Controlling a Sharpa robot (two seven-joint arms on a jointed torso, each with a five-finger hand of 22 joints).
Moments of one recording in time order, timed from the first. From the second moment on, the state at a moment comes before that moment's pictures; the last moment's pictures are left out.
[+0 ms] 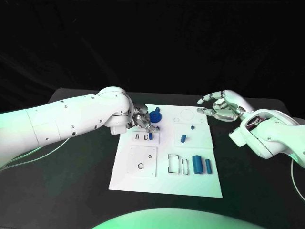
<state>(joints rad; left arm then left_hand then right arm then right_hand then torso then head) 1.28 -0.61 -0.08 1.34 -1.01 0.25 -0.51 1.13 -0.05 0.14 0.30 0.23 0.74 0.11 0.71 0.58 1.27 0.03 1.22 1.06 1.47 -0.04 1.57 1.31 0.08 1.43 0.06 1.45 1.25 1.25 -0.95 -0.18 1.60 -0.86 -0.51 0.13 1.15 -0.11 0.45 -0.01 0.12 0.80 0.17 0.20 0.52 1.47 0.09 1.46 1.31 1.47 0.01 1.57 1.31 0.01 1.47 0.11 1.49 1.31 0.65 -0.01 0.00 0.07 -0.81</state>
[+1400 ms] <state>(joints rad) 1.28 -0.59 -0.08 1.33 -1.02 0.32 -0.52 1.17 -0.02 0.18 0.29 0.23 0.75 0.10 0.72 0.60 1.27 0.03 1.22 1.06 1.46 -0.04 1.57 1.31 0.08 1.44 0.06 1.45 1.26 1.24 -0.94 -0.18 1.59 -0.85 -0.51 0.12 1.15 -0.11 0.45 -0.01 0.13 0.80 0.17 0.20 0.52 1.47 0.09 1.46 1.31 1.47 0.01 1.57 1.31 0.01 1.47 0.11 1.49 1.31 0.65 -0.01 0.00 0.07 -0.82</state>
